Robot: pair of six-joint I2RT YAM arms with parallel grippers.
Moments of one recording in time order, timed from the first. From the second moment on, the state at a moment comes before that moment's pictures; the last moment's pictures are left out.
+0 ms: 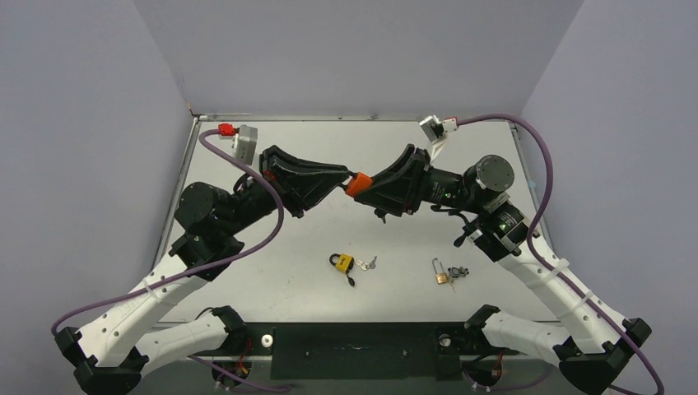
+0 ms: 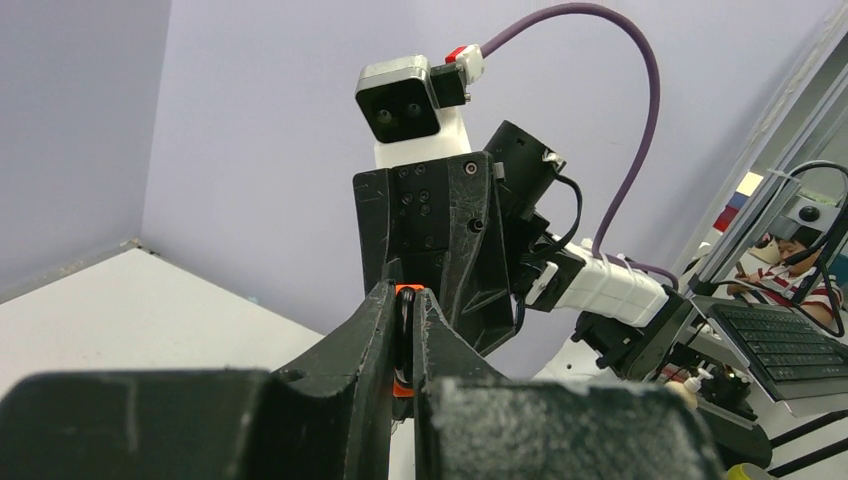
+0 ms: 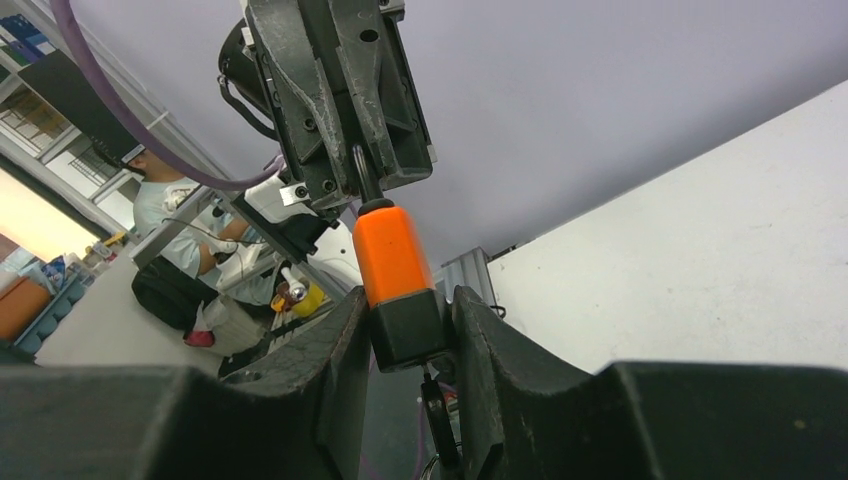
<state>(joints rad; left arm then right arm) -0.81 0.94 1.08 0.29 0.36 -0.61 0.68 1.03 1.17 0.11 -0.72 0.75</state>
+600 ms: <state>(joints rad) -0.84 0.95 1.05 0.44 0.28 -0.65 0.68 1.08 1.26 0.12 -0.74 0.76</state>
